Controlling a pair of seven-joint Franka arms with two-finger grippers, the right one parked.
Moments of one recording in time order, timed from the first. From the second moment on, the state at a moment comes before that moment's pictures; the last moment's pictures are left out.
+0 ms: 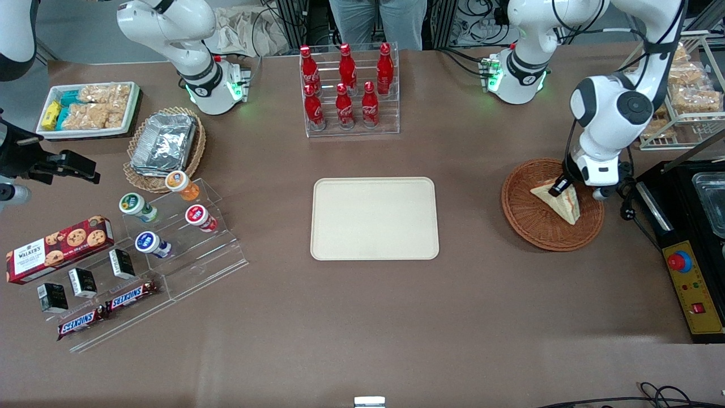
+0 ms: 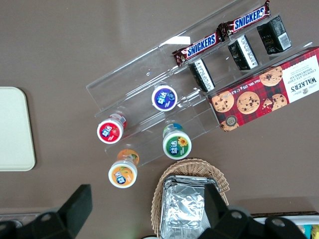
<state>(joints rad) 0.06 -0.11 -0.03 -2.64 -0.01 2.58 -0.71</state>
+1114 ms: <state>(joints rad) -0.29 -0.15 -0.05 -1.98 -0.09 1.78 -0.53</state>
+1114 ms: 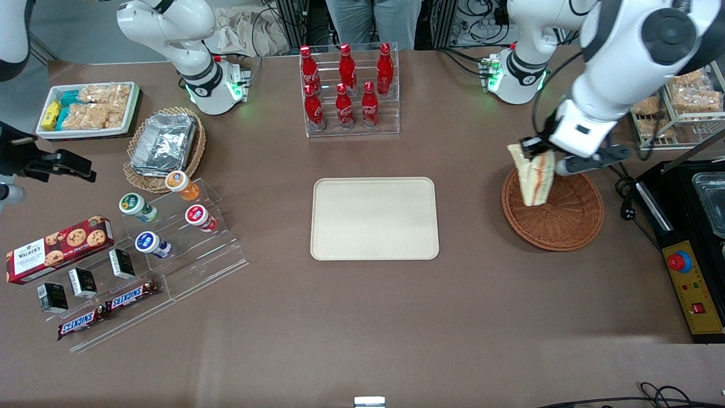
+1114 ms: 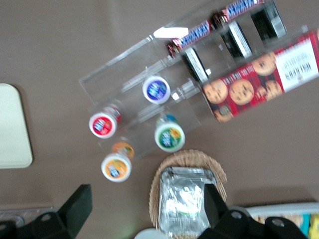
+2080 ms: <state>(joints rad) -0.56 0.11 -0.05 -1.84 -0.09 1.93 -0.73</state>
